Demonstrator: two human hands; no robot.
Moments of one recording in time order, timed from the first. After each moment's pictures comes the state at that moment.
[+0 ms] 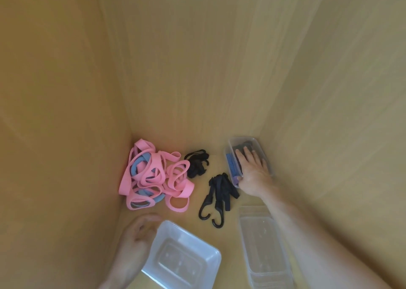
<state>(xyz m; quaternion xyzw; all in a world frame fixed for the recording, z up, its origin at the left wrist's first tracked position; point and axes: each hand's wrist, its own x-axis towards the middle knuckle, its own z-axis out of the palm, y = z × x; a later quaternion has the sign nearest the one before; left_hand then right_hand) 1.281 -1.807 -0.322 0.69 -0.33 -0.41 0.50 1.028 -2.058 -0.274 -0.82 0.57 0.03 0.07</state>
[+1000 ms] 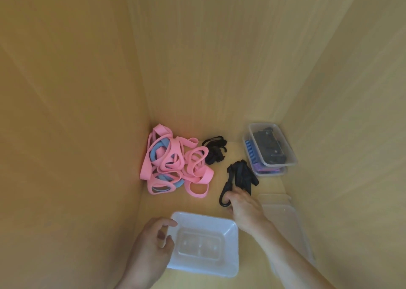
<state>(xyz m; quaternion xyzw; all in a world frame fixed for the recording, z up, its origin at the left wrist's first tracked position) 1.290 -1.765 -0.341 0.74 -0.44 -0.32 0.40 1.079 -1.943 -0.338 -0.85 0.51 0.03 0.16</state>
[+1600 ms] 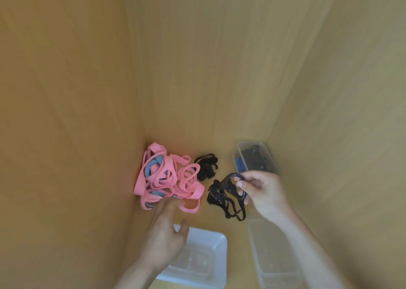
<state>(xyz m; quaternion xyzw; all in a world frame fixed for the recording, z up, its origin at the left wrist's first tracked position) 1.261 -1.810 -0.278 0.70 -0.55 -0.21 0.41 1.045 -1.943 -0.202 -0.66 0.49 -0.34 0.46</state>
